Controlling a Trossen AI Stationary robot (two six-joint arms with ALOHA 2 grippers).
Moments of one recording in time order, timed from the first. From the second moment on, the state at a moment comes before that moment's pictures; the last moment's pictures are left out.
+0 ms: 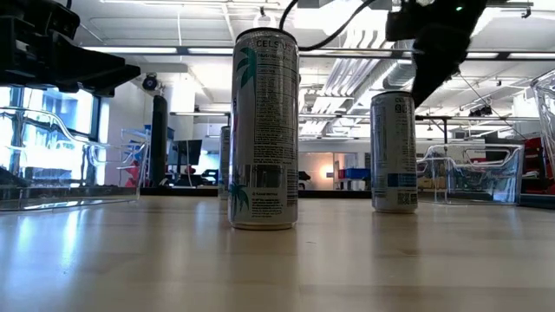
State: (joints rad) left arm -0.02 0.00 0.01 0.01 -0.04 0.16; right arm 0.09 1.27 1.03 -0.98 0.42 0.41
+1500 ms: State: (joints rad) left arm -0.02 0.00 0.01 0.01 -0.04 0.16; right arm 0.20 1.33 1.03 -0.90 0.11 0.48
